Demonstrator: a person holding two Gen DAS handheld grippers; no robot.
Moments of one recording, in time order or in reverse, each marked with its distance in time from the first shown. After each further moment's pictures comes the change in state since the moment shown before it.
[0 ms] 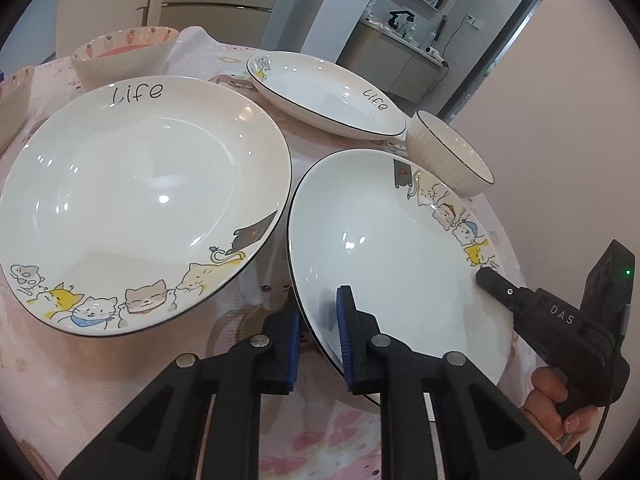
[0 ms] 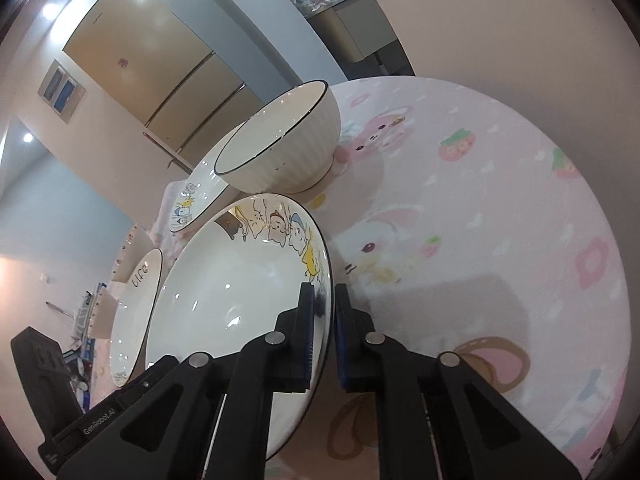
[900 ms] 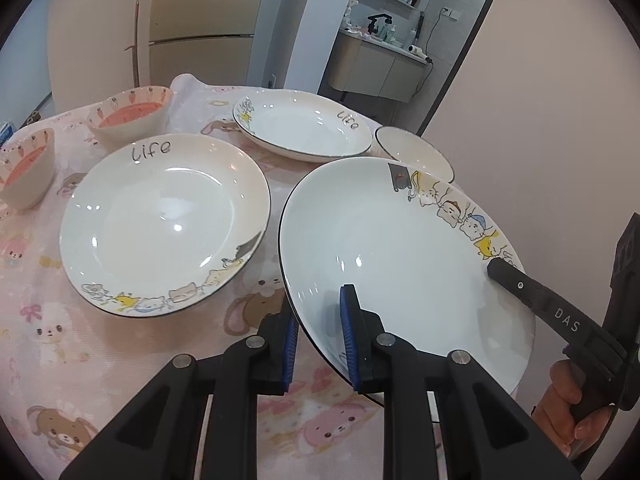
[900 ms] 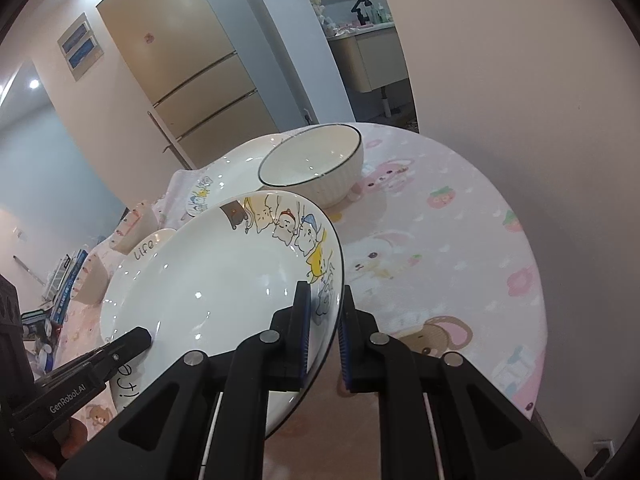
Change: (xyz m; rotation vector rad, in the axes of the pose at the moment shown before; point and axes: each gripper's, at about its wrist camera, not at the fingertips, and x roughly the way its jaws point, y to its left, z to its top) left arm -0.063 -0.031 0.003 0.114 -0.041 0.059; right arm -0.063 0.054 -0.013 -0.198 -0.073 -0.133
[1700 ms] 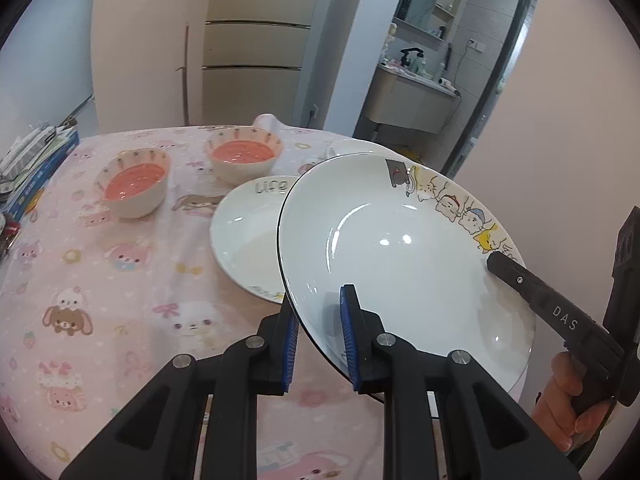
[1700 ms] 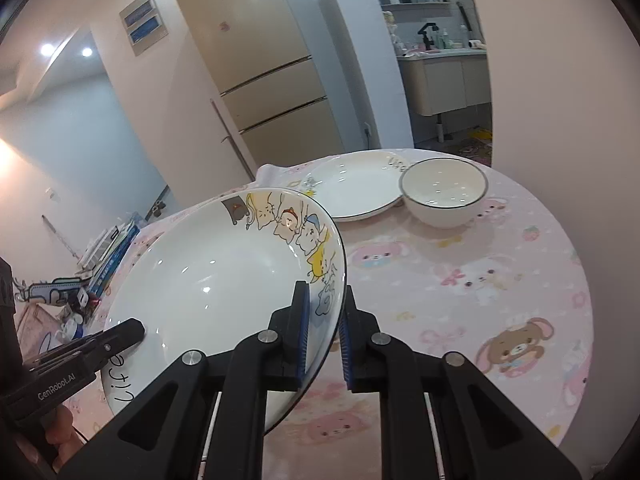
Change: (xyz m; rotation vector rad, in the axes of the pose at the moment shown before) left arm -0.120 0.083 -0.006 -0.045 -0.093 0.103; right arm -0.034 0.130 -0.014 -0.154 -0.037 0.115
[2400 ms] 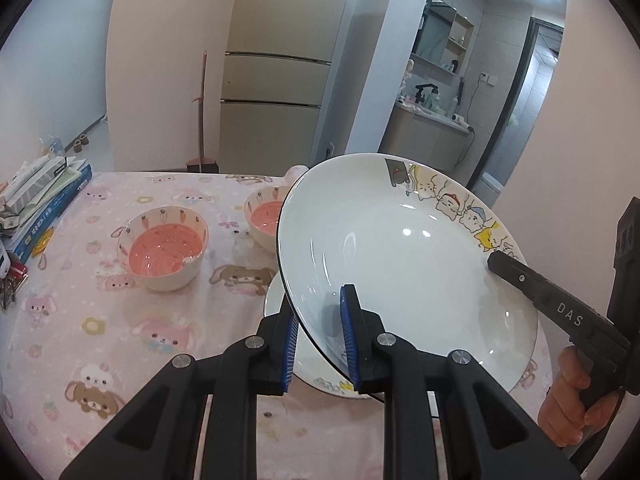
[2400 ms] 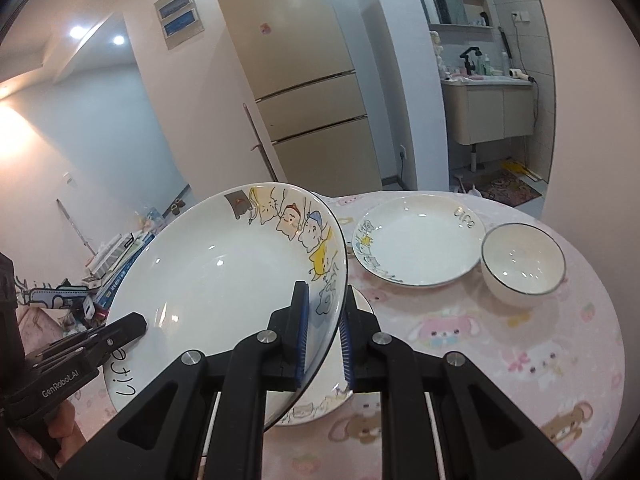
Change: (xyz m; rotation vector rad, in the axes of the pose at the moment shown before) left arm 0.018 0.057 0.064 -0.015 -0.133 0.025; right arm 0.063 0.058 0.054 -0.105 -0.052 0.066
